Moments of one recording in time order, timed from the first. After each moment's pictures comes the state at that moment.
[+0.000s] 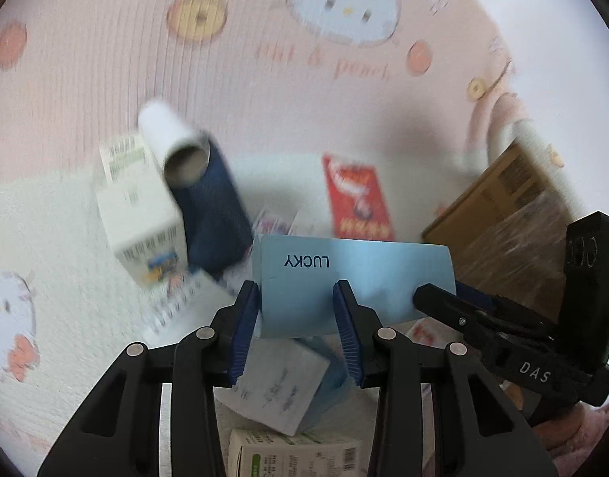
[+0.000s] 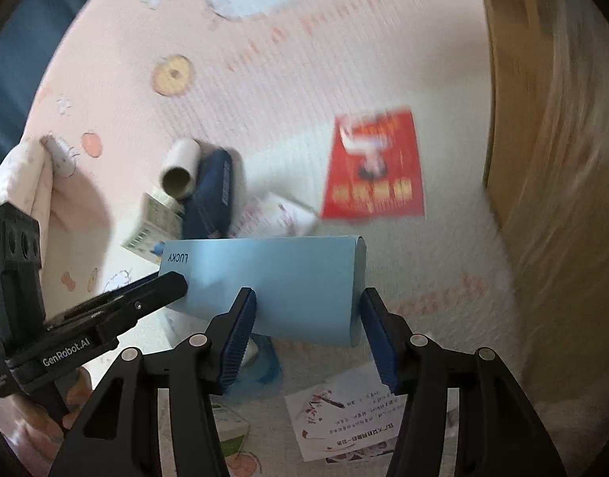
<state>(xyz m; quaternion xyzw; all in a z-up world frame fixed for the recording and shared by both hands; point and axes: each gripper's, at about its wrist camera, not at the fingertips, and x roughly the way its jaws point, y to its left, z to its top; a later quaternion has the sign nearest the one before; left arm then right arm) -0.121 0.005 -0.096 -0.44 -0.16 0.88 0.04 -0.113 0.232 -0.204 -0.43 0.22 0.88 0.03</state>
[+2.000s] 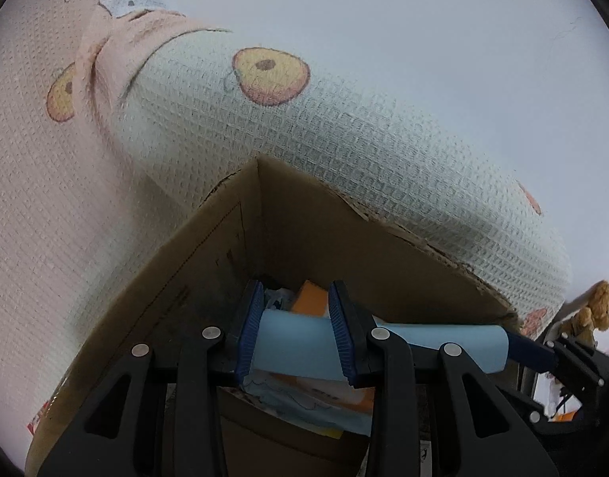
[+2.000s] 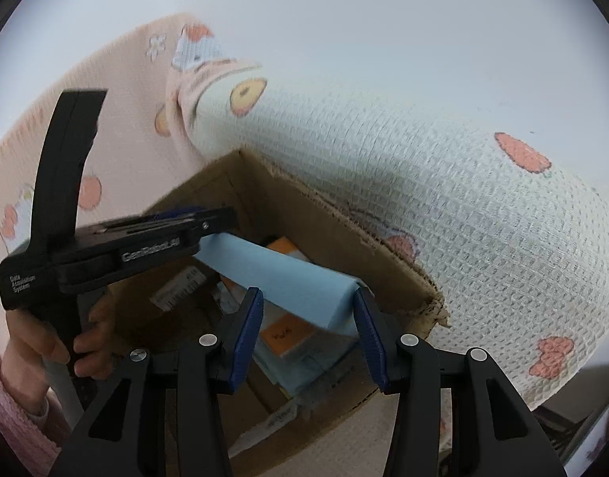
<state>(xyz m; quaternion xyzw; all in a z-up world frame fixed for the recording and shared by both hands) -0.317 0.418 -0.019 -0.46 0.06 0.79 0.39 0.086 0.479 -0.068 -0.35 0.26 0.79 0.42</state>
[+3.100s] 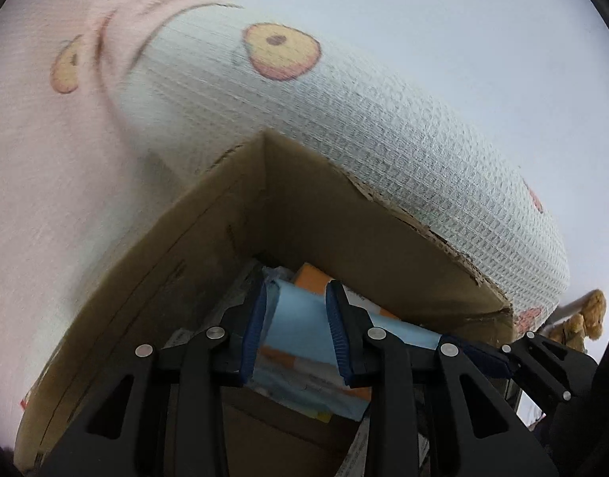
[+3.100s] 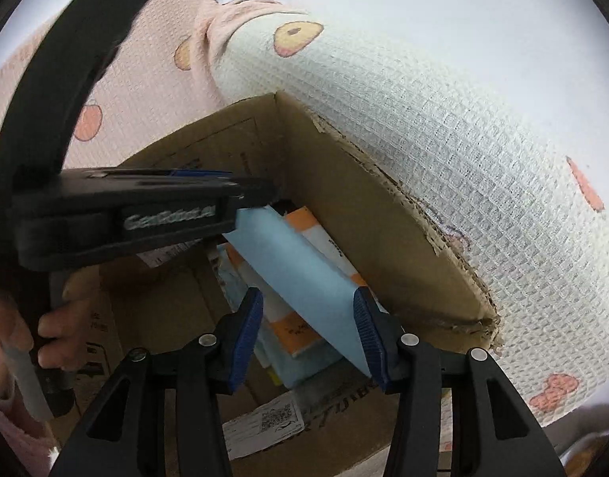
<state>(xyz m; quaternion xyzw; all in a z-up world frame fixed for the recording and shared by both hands) -0.302 0.399 -0.016 -0.50 0.05 0.78 0.37 0.045 0.482 -0.090 -0.45 0.22 0.79 0.37</state>
